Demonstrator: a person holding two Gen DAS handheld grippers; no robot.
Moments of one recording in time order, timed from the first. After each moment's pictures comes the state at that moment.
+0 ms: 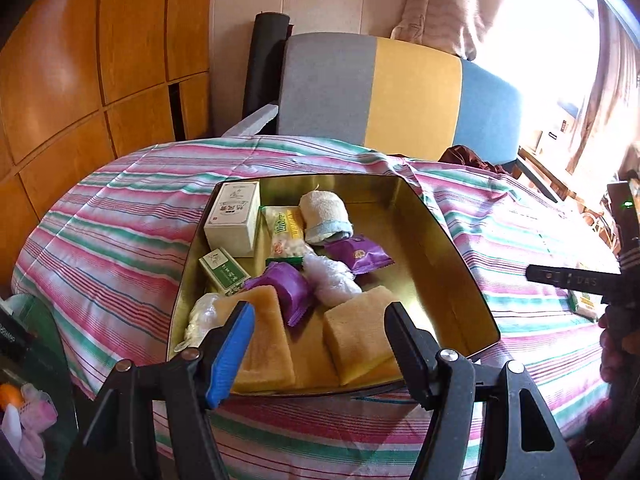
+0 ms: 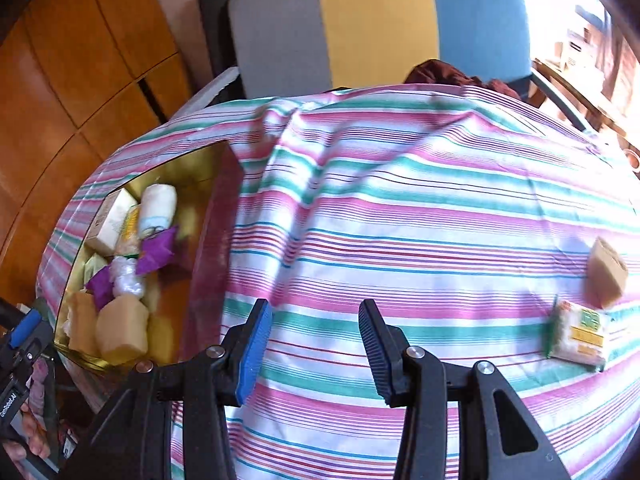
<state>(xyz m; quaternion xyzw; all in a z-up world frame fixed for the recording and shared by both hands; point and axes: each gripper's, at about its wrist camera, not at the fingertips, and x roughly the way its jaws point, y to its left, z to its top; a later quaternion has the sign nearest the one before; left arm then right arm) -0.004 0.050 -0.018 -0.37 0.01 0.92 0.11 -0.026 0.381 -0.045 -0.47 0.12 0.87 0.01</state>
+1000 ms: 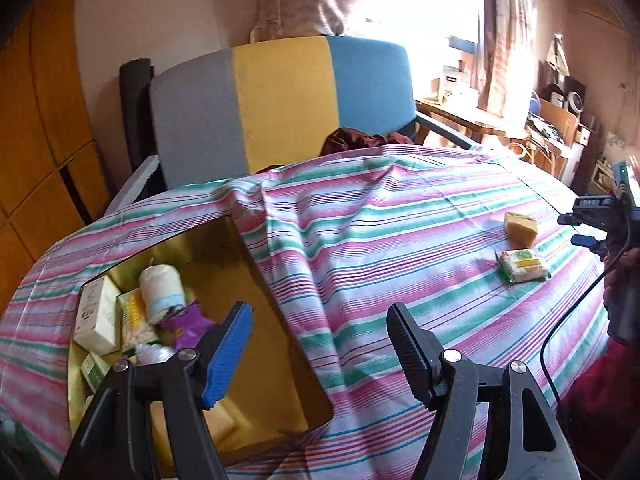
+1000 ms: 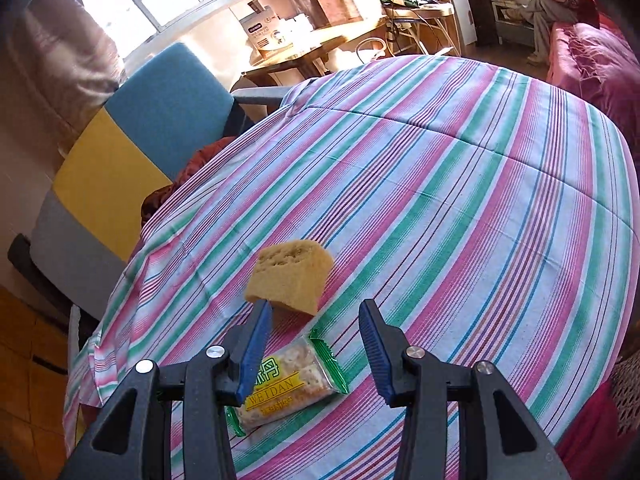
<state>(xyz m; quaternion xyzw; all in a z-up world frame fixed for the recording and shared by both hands) -0.008 0.224 -0.002 -0.33 0.13 0.89 0.28 0.099 0.639 -0.050 -0.30 0.41 0.79 0.34</state>
